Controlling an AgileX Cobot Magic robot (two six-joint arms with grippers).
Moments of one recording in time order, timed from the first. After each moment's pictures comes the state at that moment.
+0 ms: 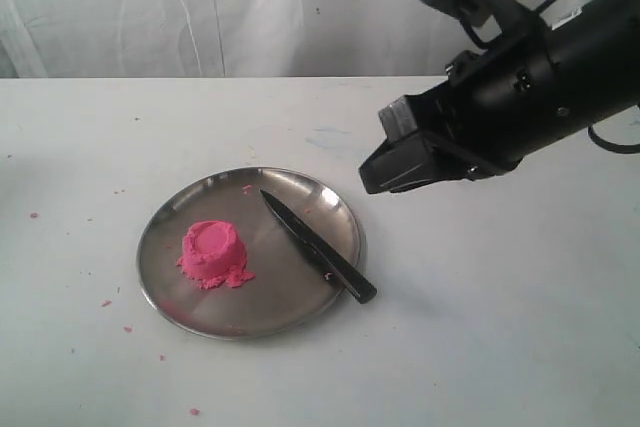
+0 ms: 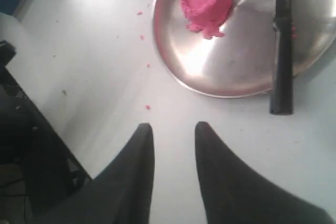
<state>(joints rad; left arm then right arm) -0.17 0.00 0.02 -0.28 0.31 0.14 0.33 1.38 -1.09 0.77 0.99 -0.53</state>
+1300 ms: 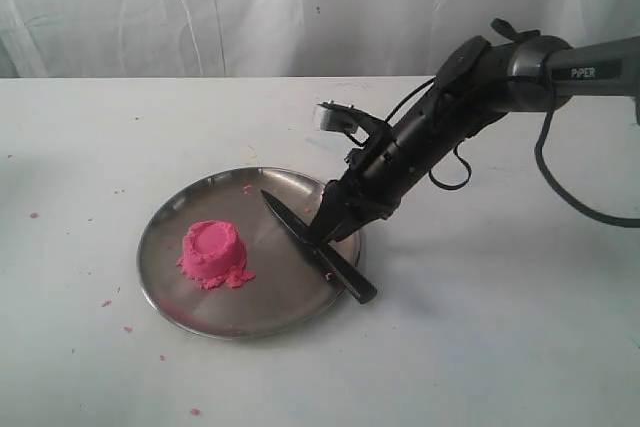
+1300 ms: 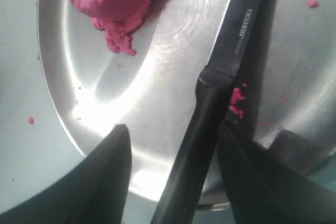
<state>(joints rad) -0.17 0.00 0.02 -0.28 0.31 0.14 0.31 2.20 -1.56 0.81 1.12 -0.94</state>
